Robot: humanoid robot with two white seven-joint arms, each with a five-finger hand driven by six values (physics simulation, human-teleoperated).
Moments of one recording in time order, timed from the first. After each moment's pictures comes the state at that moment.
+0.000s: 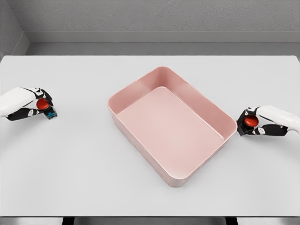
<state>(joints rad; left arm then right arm) -0.32 0.92 -0.44 -1.25 -0.34 -0.61 -0.11 -0.40 -1.07 0.76 -1.34 -0.14 -0.61 0.25</state>
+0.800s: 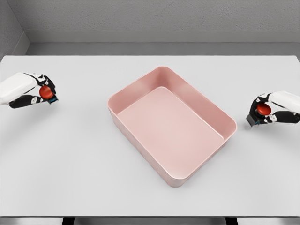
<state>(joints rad) -0.38 0.92 -0.44 -1.31 -0.28 -0.61 -0.11 -0.43 -1.11 0.70 -1.35 -0.12 -0.61 0.25</state>
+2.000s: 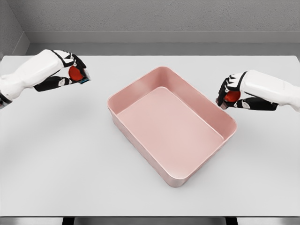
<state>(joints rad) -0.46 0.83 -0.44 -1.51 -0.27 -0.61 -0.11 -0.50 -1.10 0.64 -1.71 -0.06 -0.61 0.25</state>
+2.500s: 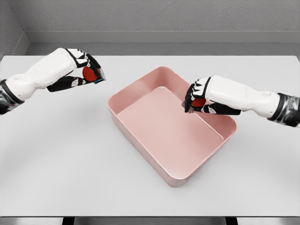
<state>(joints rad) -0.47 0.78 -0.44 -1.58 -0.27 -0.61 -0.12 -0.53 -0.90 0.67 -1.72 0.07 -0.61 0.26</state>
